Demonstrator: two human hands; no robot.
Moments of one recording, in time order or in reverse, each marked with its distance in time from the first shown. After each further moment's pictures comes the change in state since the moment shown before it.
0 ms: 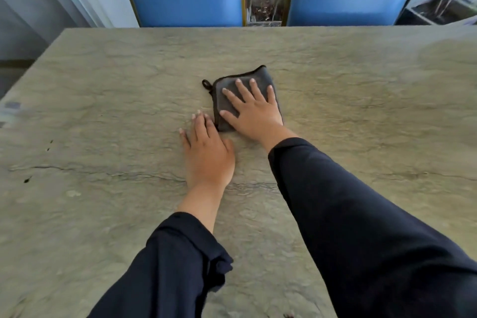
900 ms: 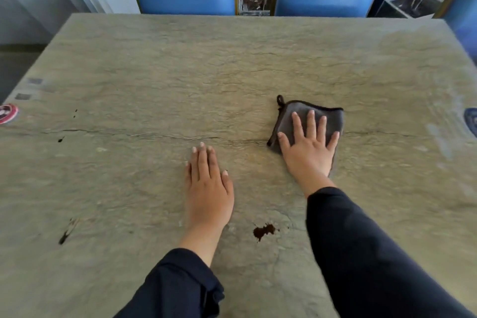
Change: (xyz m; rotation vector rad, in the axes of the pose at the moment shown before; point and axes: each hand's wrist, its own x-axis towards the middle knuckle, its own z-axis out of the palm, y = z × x) left_hand -0.166 -0.025 -0.013 -0.089 -0.018 0.057; right_hand -0.202 0.030 0.008 0.072 0.016 0.585
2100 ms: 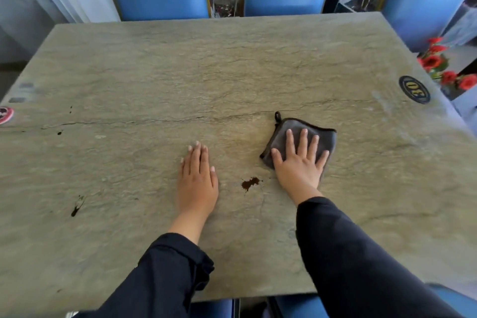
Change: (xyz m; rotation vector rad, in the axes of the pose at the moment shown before) left_hand -0.058 -0.026 -0.010 -0.050 -0.078 0.166; right_hand -0.130 0.032 0.003 0.079 -0.070 0.130
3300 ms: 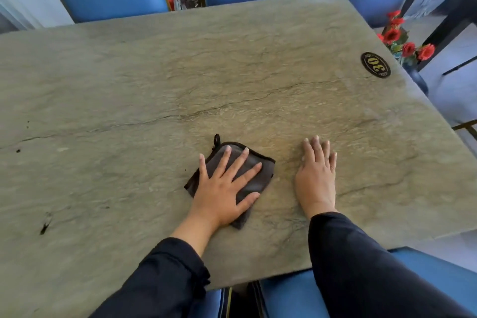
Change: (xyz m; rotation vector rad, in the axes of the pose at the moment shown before) left_hand -0.025 0.074 0.004 0.188 -0.190 0.615; right_hand -0.033 0.097 0.006 0.175 0.269 0.067
